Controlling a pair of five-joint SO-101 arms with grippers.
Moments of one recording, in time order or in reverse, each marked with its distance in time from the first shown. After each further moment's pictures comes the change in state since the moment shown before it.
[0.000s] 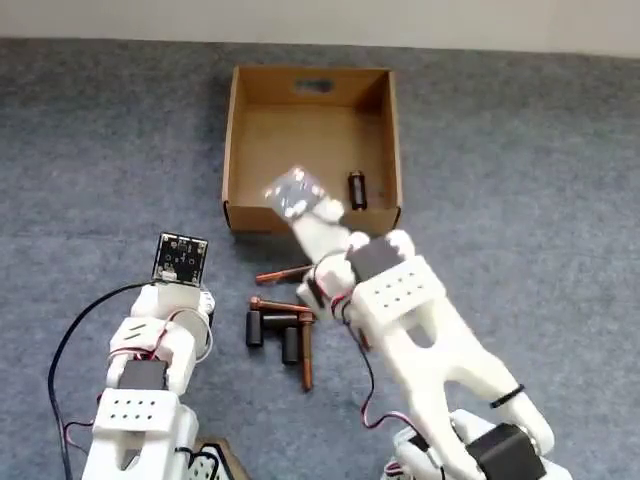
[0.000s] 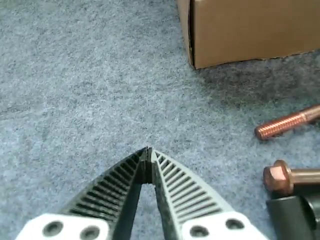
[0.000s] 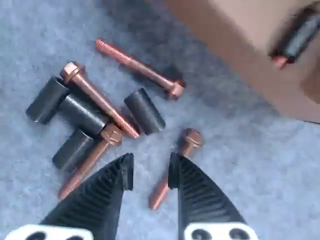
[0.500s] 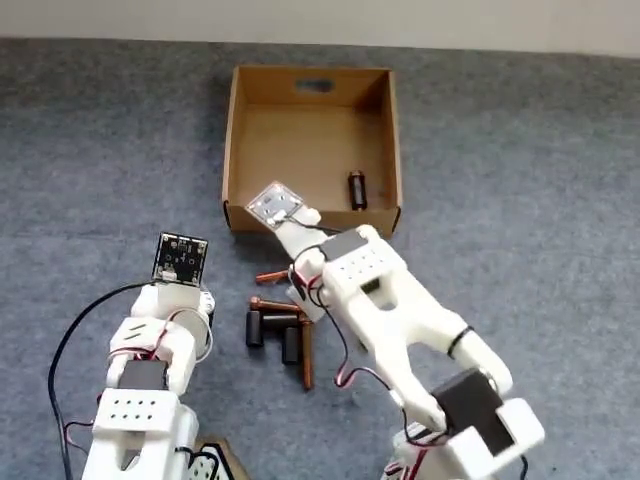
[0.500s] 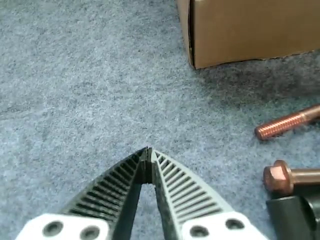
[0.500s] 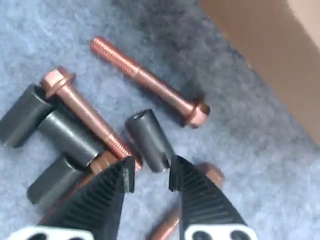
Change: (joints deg) left arm 0.0 0.0 0.0 0.0 -0.1; right arm -0.4 18.9 -5.4 -7.2 3.5
